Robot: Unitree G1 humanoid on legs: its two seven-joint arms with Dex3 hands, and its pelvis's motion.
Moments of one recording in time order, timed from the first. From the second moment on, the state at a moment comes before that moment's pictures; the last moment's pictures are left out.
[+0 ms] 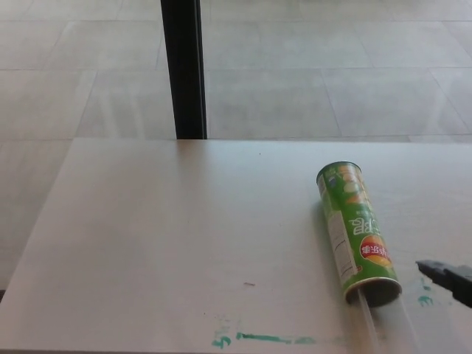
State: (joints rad) left_arm -0.09 0.66 0.17 1.30 0.03 -0.02 -0.26; right_arm 0.27 -0.82 -0.12 -0.42 -0.50 -0.14 0.36
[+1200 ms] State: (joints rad) left_arm -0.09 0.65 0.17 1.31 0.03 -0.02 -0.26; right_arm 0.44 -0.52 -0.78 0.27 -0.24 -0.13 0.18
